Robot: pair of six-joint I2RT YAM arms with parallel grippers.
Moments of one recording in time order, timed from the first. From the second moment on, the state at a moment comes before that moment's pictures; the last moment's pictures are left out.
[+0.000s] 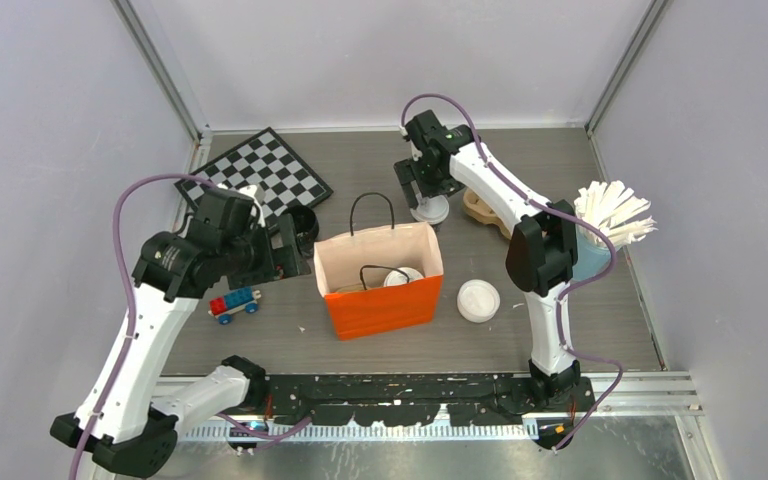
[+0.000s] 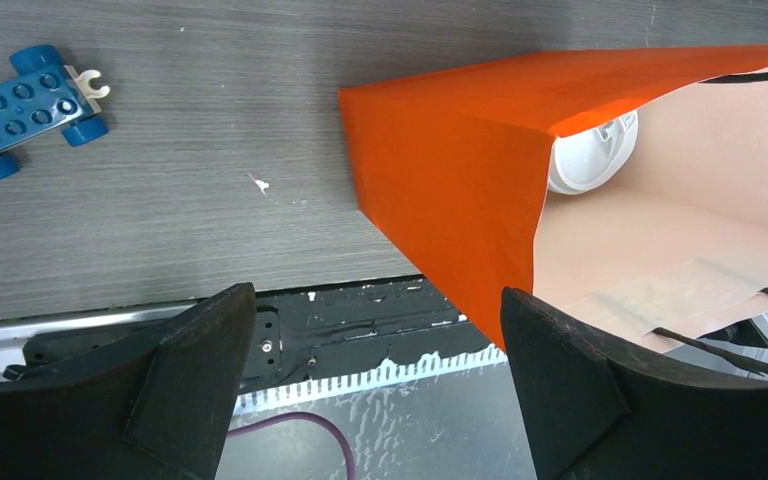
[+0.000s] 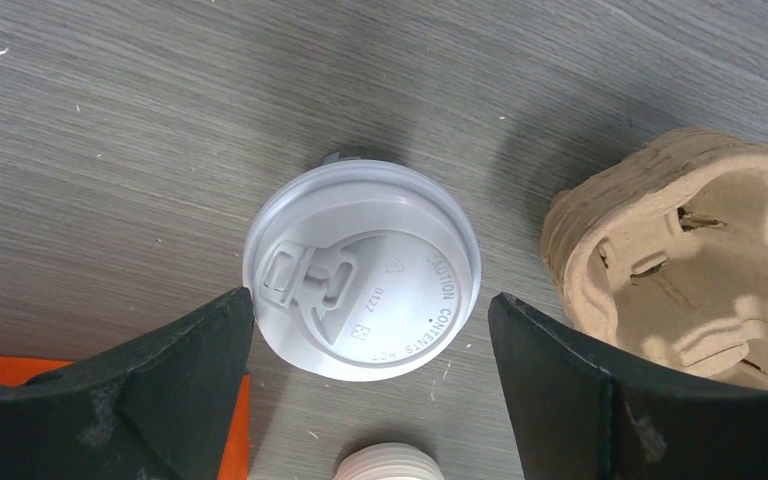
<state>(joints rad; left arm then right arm) -0.43 0.99 1.40 -1.34 0.04 -0.58 0.52 2.12 2.01 -1.02 0.13 0.11</state>
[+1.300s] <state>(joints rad) -0.43 0.96 1.39 -1.33 0.06 -0.57 0.52 2.11 1.95 -0.95 0.11 0.11</state>
